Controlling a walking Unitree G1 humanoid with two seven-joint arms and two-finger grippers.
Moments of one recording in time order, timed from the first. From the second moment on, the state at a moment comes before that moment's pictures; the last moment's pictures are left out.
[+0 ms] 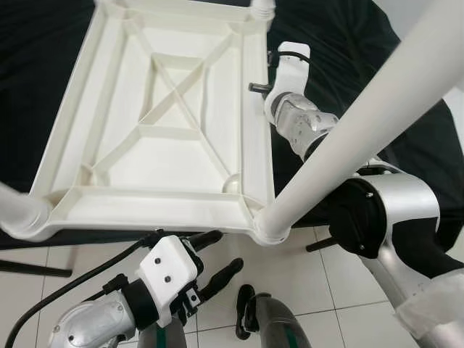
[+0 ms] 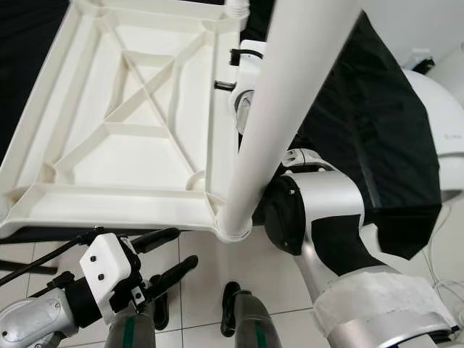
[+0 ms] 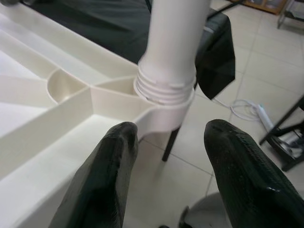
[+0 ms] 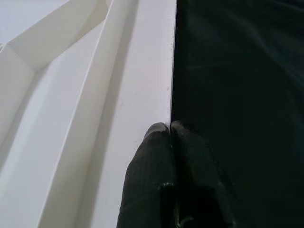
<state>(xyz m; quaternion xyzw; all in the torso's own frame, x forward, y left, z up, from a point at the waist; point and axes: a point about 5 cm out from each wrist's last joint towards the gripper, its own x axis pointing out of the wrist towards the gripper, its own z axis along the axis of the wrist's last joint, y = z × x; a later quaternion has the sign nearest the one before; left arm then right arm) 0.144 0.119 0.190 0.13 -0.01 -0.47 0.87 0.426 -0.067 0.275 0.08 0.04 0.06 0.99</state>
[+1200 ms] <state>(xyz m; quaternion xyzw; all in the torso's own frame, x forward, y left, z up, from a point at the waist) 0.151 0.127 0.198 0.14 -0.03 -0.45 0.88 0.426 -0.080 0.314 0.09 -0.11 0.12 0.98</state>
